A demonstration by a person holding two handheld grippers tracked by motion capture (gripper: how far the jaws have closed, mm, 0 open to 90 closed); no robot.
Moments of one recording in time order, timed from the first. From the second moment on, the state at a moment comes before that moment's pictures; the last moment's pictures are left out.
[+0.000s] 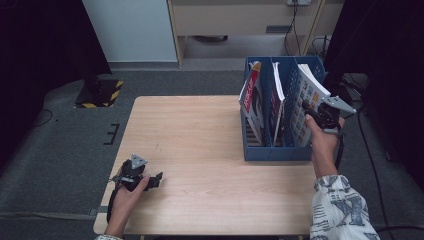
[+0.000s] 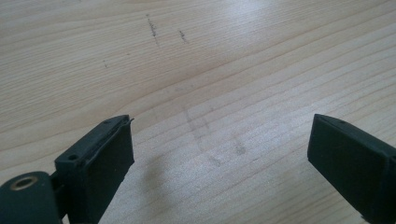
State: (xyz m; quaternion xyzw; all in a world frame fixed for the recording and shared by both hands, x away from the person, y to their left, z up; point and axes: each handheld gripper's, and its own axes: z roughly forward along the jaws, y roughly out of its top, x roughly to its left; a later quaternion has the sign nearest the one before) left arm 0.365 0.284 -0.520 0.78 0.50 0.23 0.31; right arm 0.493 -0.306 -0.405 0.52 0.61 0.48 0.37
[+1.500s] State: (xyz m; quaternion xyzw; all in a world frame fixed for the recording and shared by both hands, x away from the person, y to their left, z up) left arm 0.366 0.284 -0.521 0.77 0.50 0.22 0.32; right arm 0.501 -0.308 -0.408 0.52 0.57 0.50 0.40
